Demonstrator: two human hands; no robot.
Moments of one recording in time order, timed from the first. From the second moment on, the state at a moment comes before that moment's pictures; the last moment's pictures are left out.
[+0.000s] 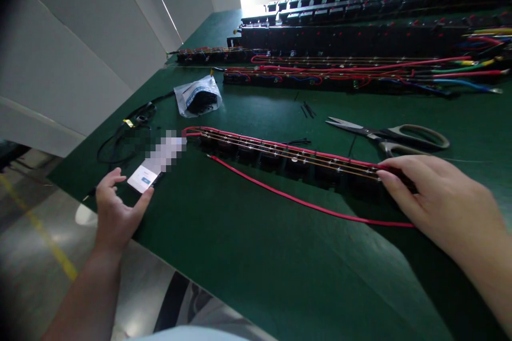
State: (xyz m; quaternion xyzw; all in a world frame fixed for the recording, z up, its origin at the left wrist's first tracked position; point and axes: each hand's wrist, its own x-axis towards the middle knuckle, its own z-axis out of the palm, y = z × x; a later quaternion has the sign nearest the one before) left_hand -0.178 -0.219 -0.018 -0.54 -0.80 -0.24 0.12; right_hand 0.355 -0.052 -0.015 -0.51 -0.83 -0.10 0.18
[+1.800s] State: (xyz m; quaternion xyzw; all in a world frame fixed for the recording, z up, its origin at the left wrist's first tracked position) left_hand -0.191 -0.126 0.017 -0.56 -0.83 -0.05 -0.04; right_hand 0.350 -0.050 -0.008 -0.48 -0.85 -0.11 0.18
